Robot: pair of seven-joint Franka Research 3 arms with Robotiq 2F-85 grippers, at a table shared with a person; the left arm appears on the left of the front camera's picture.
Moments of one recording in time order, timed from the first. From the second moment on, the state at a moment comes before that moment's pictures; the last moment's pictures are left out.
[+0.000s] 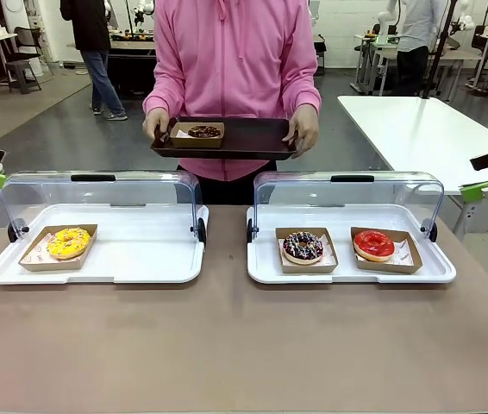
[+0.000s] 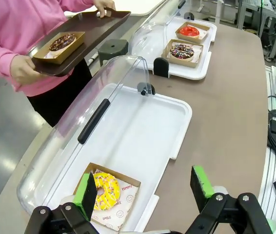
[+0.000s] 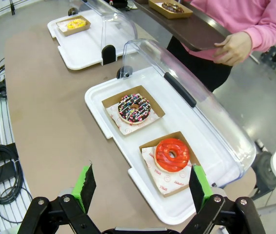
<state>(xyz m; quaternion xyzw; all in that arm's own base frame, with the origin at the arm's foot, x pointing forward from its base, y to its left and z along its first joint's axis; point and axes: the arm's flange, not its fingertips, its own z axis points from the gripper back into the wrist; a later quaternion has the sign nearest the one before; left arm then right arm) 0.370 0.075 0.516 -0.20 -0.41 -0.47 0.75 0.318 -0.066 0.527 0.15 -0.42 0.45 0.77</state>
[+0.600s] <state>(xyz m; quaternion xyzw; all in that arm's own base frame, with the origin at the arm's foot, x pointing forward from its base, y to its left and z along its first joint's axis) 0.370 0.073 0.516 -0.20 -0.41 -0.48 0.75 0.318 -0.066 0.527 0.15 -0.42 0.45 0.77</state>
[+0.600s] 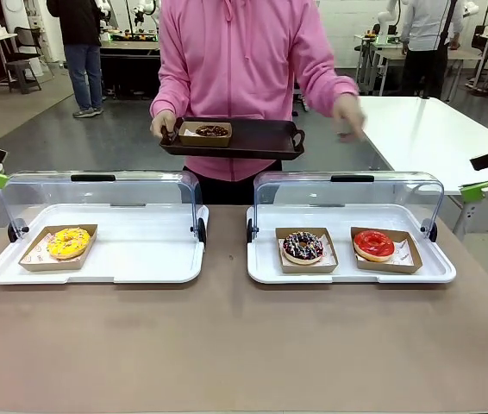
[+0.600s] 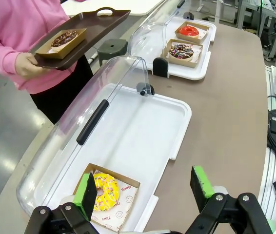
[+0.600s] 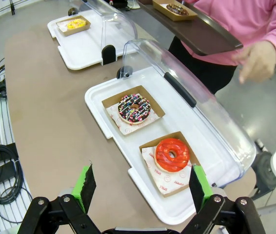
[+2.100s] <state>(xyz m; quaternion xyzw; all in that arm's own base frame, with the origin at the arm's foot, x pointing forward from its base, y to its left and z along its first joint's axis) 0.370 0.073 0.516 -0.20 -0.41 -0.48 0.75 0.318 -0.066 0.527 0.15 -0.42 0.45 0.77</state>
